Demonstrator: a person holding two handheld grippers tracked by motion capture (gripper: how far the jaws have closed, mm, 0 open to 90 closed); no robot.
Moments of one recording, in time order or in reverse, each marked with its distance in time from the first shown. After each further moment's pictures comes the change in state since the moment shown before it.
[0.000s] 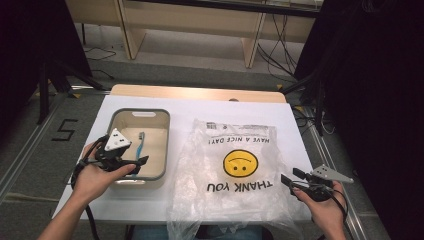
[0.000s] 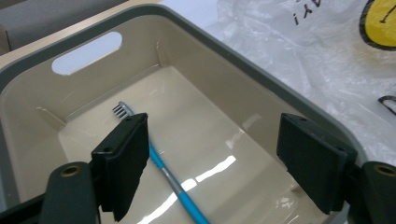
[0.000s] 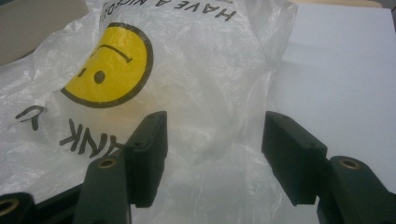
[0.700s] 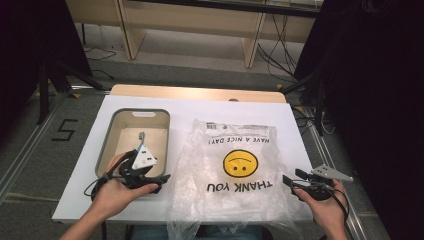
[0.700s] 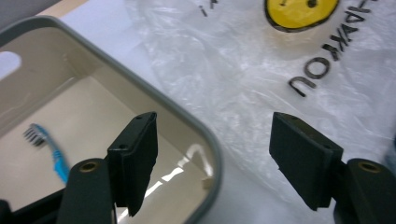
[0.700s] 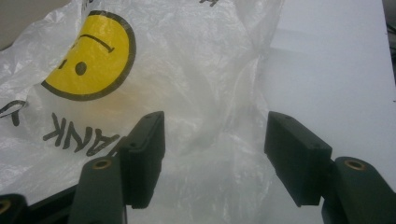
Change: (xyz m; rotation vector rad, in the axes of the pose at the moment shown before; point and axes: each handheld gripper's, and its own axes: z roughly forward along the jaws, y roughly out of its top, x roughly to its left) left arm -0.068 0.008 0.002 0.058 -0.126 0.125; right arm -0.005 -0.001 0.001 0.043 -0.038 0.021
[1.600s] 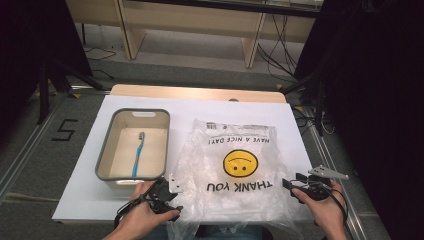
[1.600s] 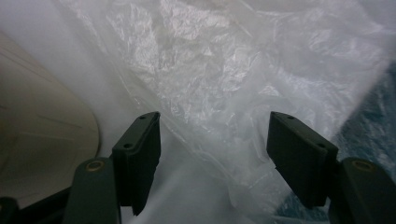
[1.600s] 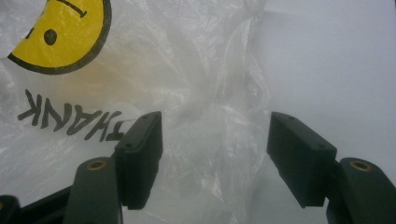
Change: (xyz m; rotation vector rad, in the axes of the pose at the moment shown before) left arm -0.062 -0.032 0.061 0.315 -0.038 -0.014; right arm -0.003 -0.006 0.007 0.106 -0.025 0.032
